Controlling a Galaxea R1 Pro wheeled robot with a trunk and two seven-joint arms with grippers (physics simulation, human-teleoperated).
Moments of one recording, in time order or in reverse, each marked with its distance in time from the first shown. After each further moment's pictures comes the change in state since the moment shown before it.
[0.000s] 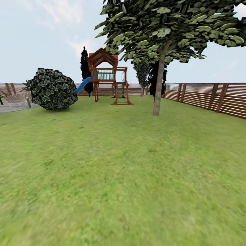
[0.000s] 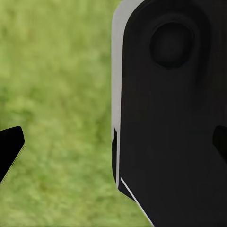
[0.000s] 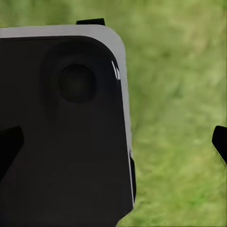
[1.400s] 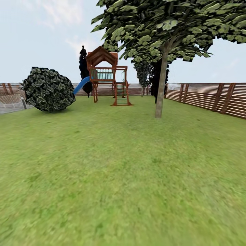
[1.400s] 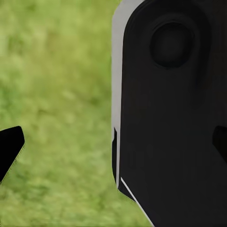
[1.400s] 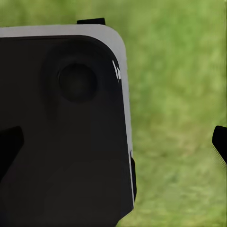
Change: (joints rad) left arm 0.000 0.000 0.000 0.000 0.000 0.000 0.000; right arm 0.000 0.001 0.001 0.001 0.000 0.000 0.000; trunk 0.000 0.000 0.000
